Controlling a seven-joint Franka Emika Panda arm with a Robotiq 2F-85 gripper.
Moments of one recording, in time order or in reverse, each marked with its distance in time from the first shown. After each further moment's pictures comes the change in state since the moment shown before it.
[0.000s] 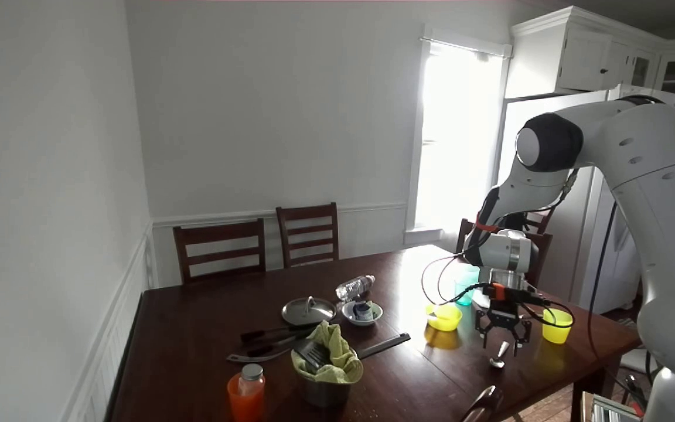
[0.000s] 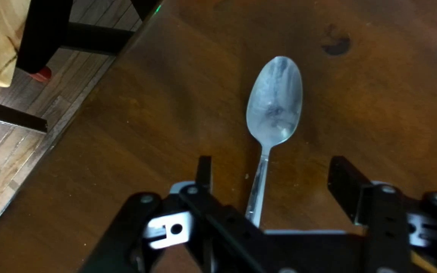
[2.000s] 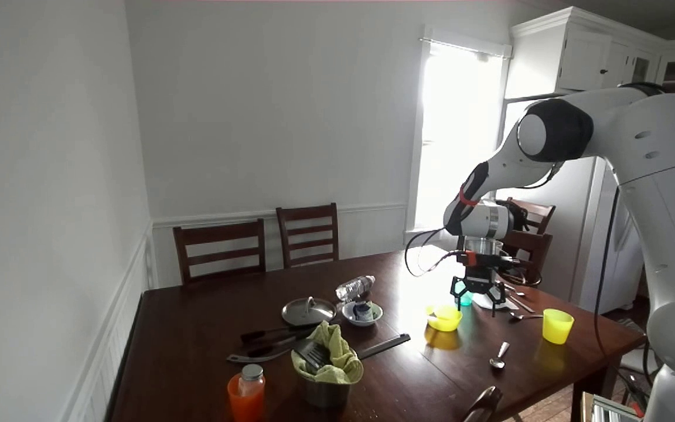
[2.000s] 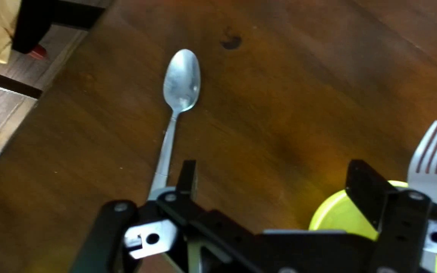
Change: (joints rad) arm 0.108 -0.084 -0.026 0.152 -0.116 -0.157 0.185
